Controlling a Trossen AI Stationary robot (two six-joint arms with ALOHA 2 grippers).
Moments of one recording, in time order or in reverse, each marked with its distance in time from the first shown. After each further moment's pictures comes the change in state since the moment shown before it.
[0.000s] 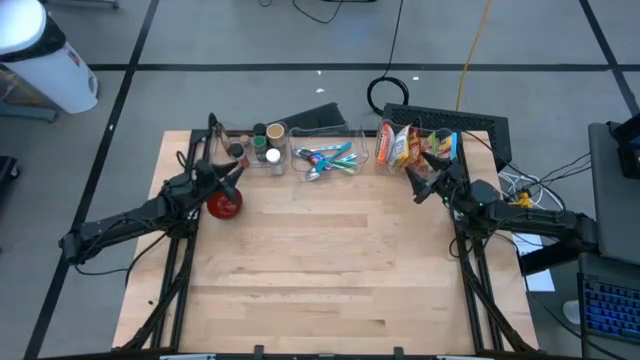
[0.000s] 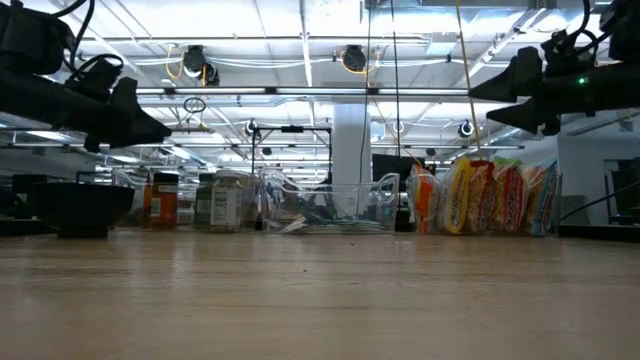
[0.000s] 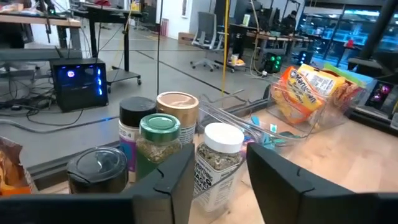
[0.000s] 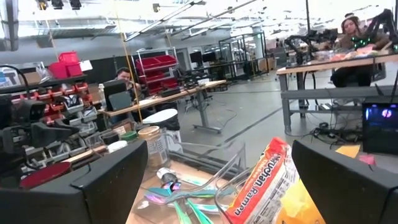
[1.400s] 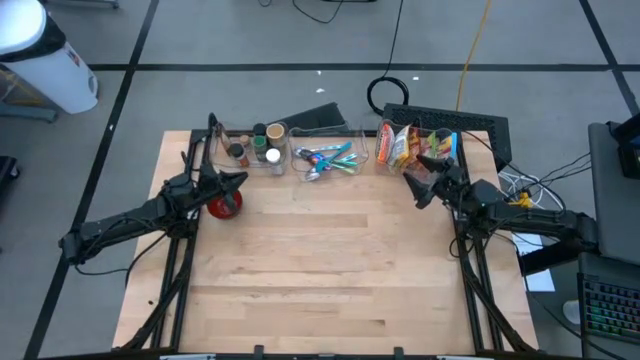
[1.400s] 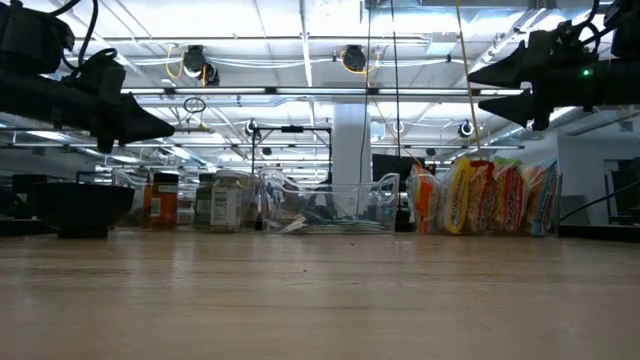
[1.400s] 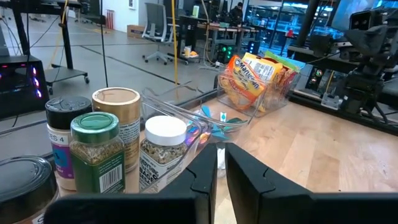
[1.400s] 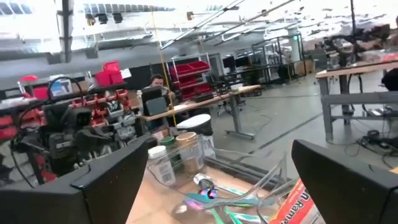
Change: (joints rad) left arm 0.000 0.000 0.000 0.002 0.223 0.023; right arm 0.005 0.007 0.000 0.068 -0.114 0.033
